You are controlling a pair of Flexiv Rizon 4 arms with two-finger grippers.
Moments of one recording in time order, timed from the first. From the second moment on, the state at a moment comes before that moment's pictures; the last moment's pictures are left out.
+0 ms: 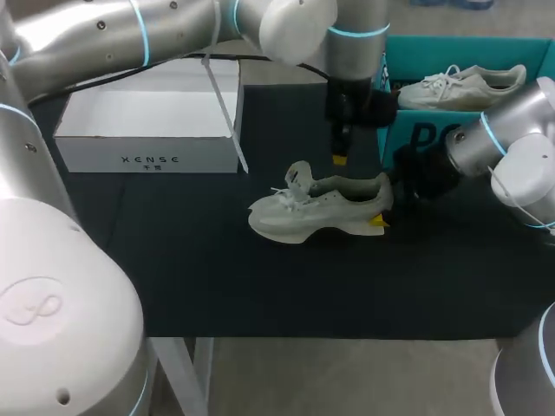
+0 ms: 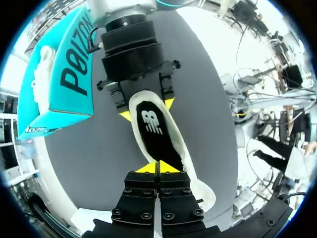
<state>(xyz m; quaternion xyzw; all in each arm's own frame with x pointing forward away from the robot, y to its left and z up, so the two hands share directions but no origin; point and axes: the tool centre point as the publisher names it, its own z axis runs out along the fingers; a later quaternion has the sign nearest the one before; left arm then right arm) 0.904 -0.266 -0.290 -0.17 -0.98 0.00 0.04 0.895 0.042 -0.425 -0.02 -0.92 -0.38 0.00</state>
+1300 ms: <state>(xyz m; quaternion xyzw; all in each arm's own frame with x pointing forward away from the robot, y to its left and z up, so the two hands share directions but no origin) 0.879 -0.284 -0.365 -0.13 -0.99 0.01 0.03 0.895 0.042 -0.425 -0.02 -0.92 -0.38 0.00</state>
